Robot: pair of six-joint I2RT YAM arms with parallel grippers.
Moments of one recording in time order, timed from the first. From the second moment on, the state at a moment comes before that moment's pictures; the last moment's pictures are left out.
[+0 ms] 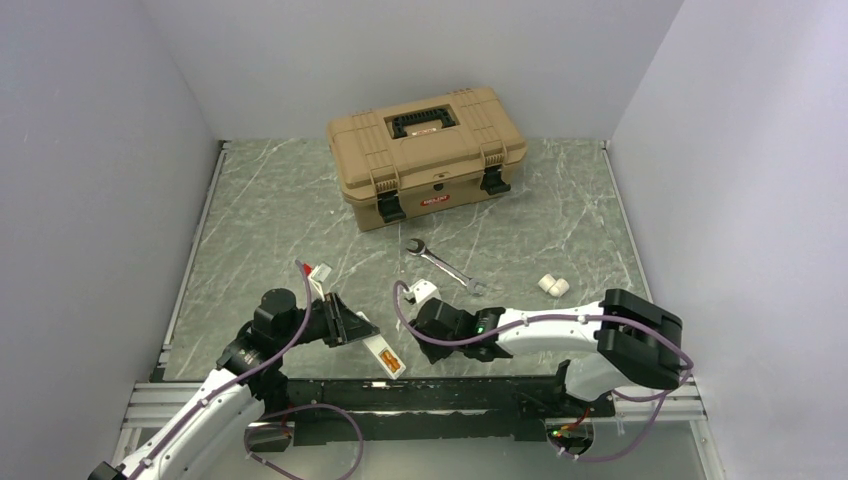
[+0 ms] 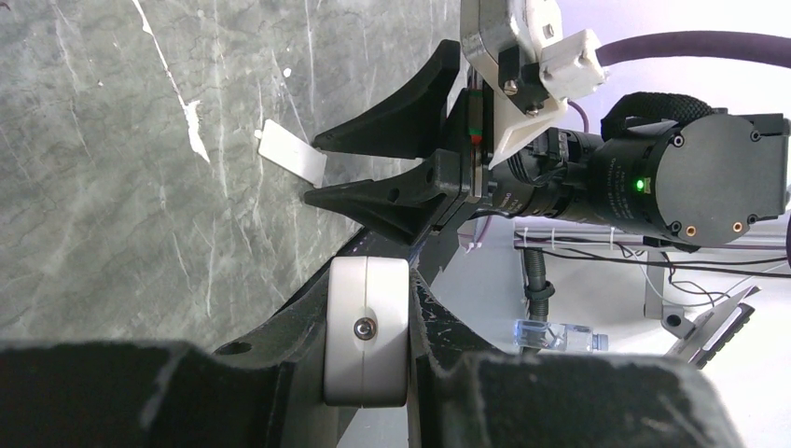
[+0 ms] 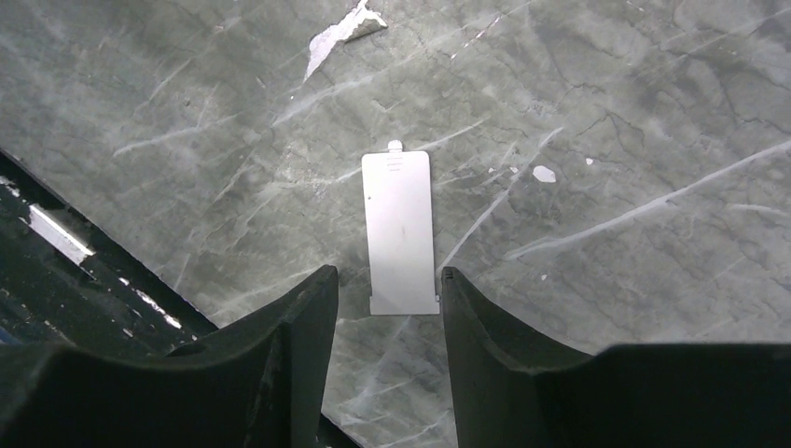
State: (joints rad) left arm -0.51 0.41 0.17 -0.11 0.60 -0.97; right arm 1.22 1.43 0.63 -0.13 0.19 0.45
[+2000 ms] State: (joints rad) left arm -0.51 0.49 0.14 0.00 0.52 -1.00; right arm 1.29 1.16 0.72 -0.37 0.28 0.54
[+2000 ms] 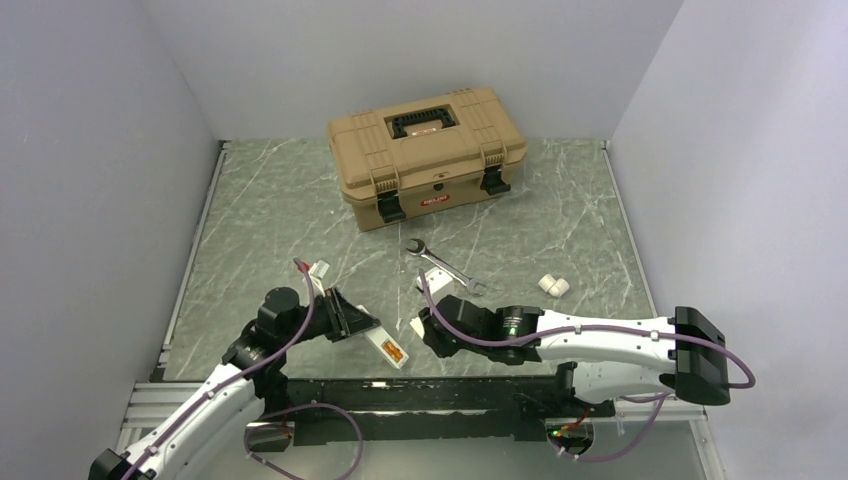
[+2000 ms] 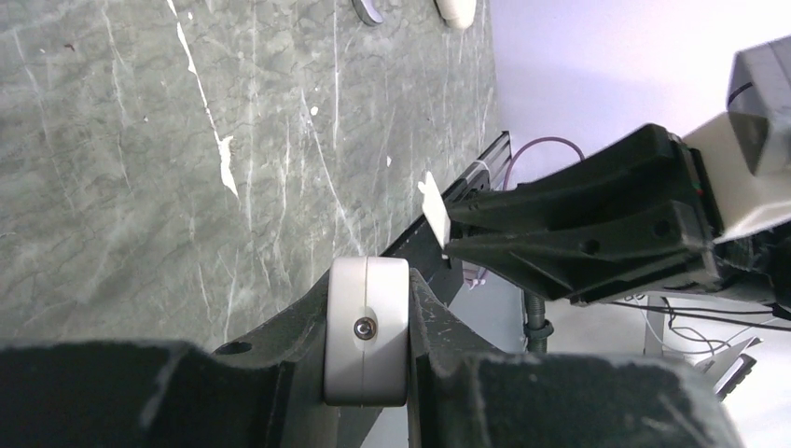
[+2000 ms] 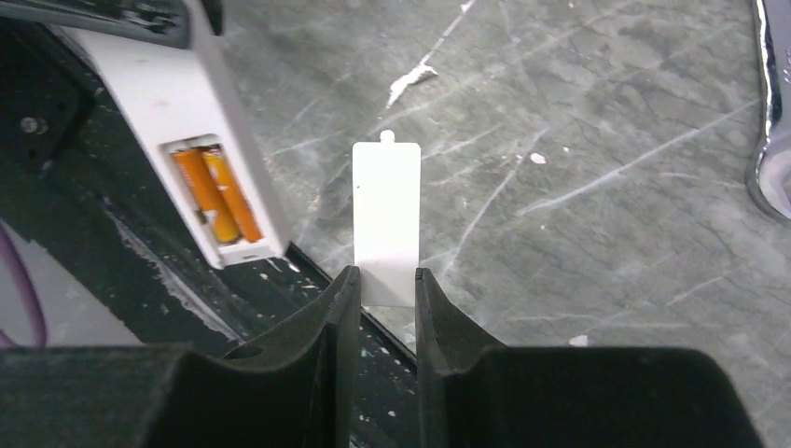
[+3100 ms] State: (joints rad) left arm -0.51 0.49 0.12 0.10 0.51 -1.07; right arm 1.37 1.26 0.84 -0.32 0.15 0.50
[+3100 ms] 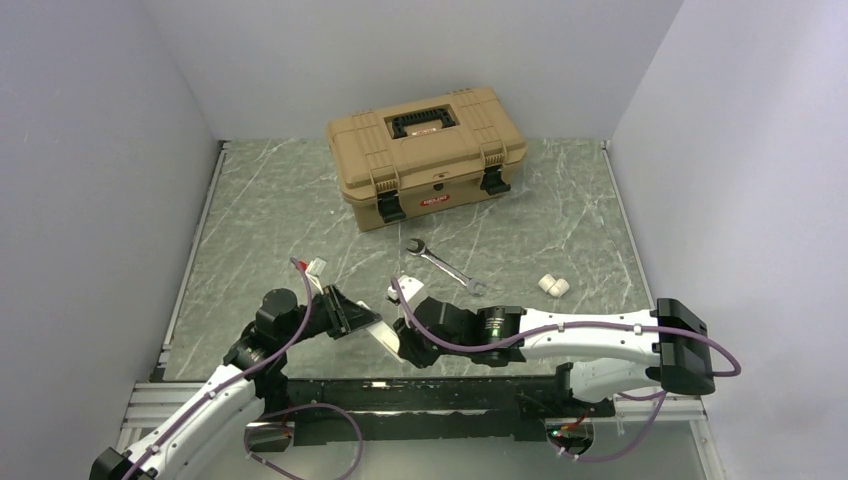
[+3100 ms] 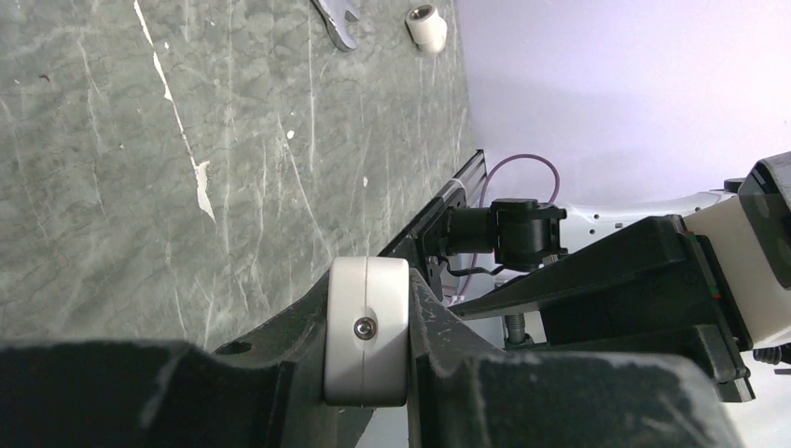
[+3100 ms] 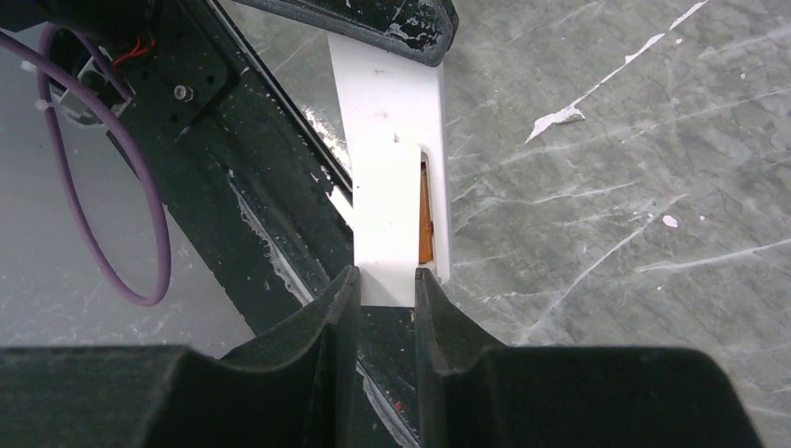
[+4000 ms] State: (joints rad) left arm -0.51 0.49 0.12 0.09 0.51 -1.07; right arm 1.37 1.24 0.85 -0.41 0.31 0.58
